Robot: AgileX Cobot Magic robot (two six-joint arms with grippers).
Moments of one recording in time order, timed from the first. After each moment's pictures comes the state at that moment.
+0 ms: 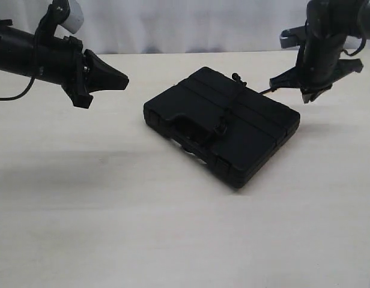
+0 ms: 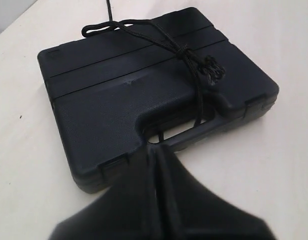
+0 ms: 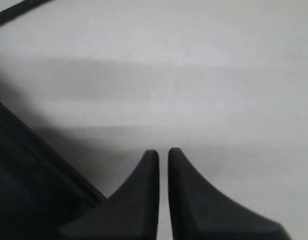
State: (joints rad) left arm -0.08 1.81 -1.13 -1.28 0.95 1.88; right arm 0.11 2.16 -1.68 -0.34 0.95 0.25
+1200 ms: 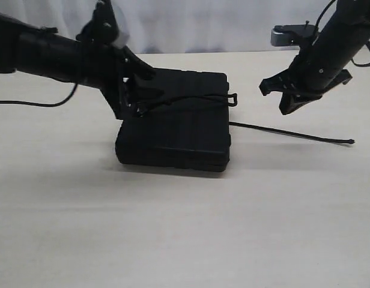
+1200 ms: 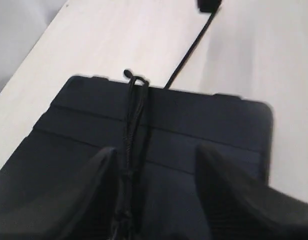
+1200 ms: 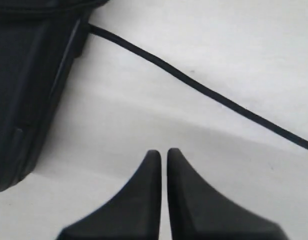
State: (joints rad) left arm -0.27 1.84 -1.13 -1.41 0.70 2.11; right arm 0.11 1.91 -1.44 0.13 0.98 -0.17
